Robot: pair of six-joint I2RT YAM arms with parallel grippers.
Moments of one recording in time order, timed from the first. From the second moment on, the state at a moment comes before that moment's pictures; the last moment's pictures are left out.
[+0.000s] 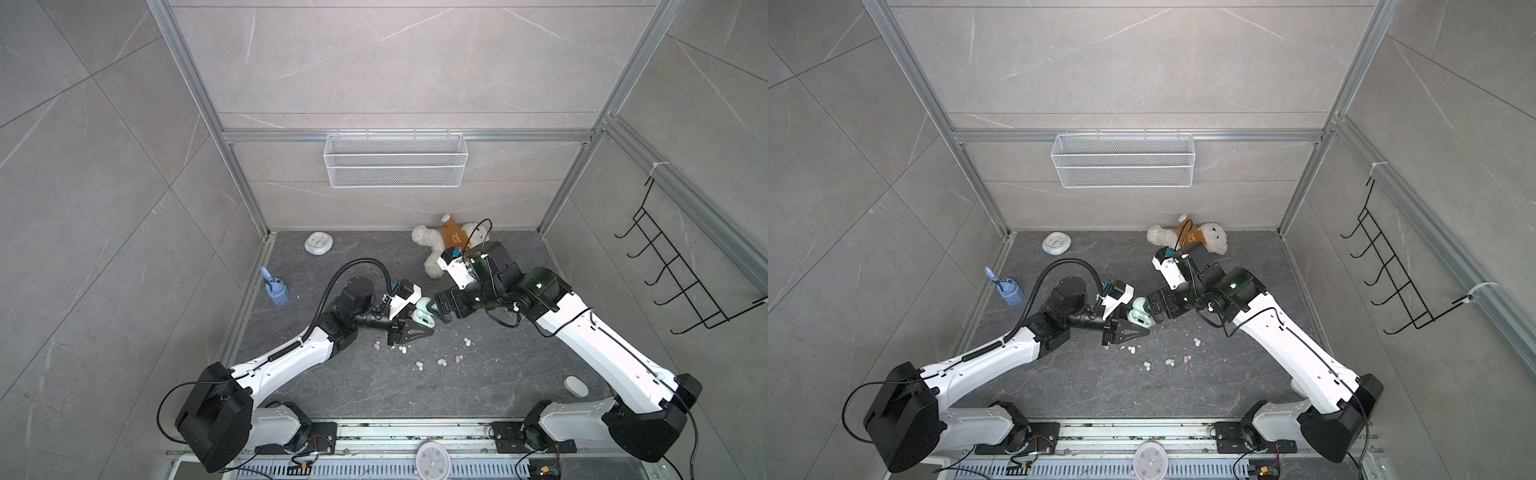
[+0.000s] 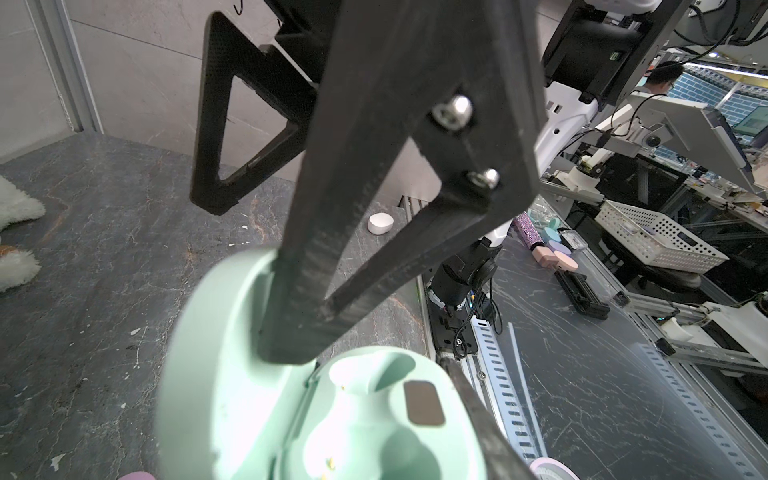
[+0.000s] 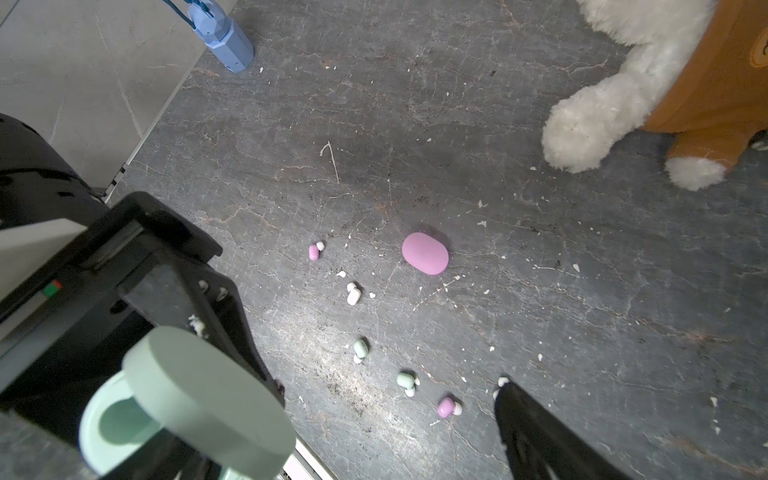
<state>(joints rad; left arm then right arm) -0.72 1.29 0.80 0.22 0.96 -0.01 0.67 1.34 1.49 -1.03 -0.16 0.16</state>
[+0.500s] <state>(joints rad) -0.71 1.23 0.69 0.25 0.85 -0.07 0.66 1.31 1.50 -1.07 -0.32 0.21</state>
